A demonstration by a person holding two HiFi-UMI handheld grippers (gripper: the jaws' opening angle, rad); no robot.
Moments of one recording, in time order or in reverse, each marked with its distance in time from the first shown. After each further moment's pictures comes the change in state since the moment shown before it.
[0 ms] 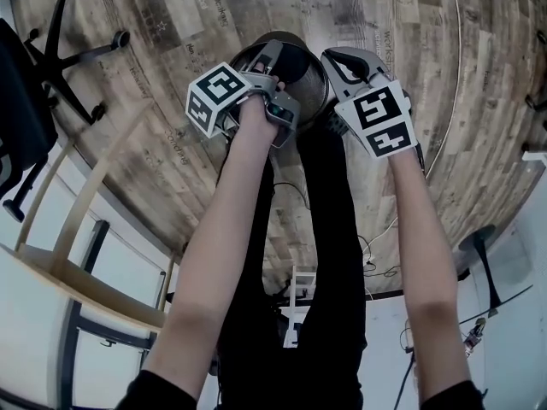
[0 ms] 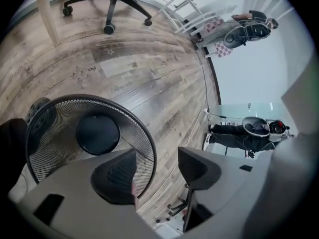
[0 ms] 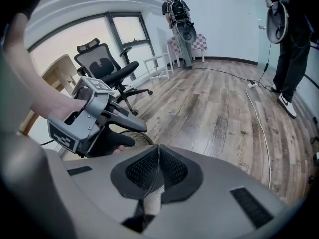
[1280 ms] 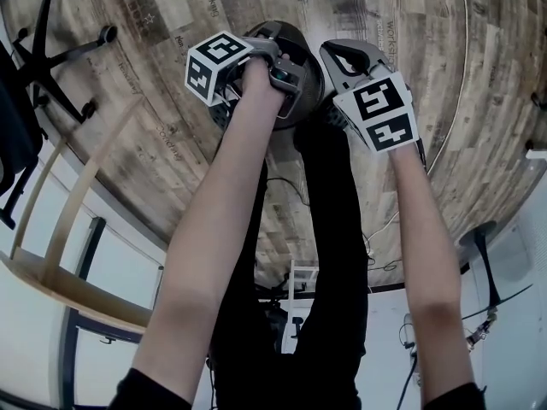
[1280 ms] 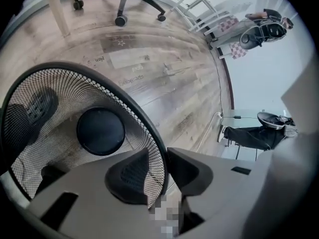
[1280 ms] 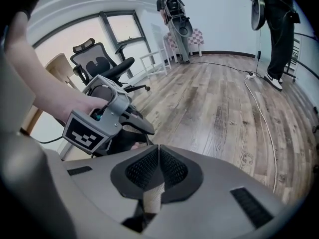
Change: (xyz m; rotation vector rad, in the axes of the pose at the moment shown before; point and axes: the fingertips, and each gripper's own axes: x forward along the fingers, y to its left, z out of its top) left arm 0.055 0.022 0.005 -0.100 -0.008 0.099; right arm 0.022 -0.008 -0.029 0.047 0.030 0.007
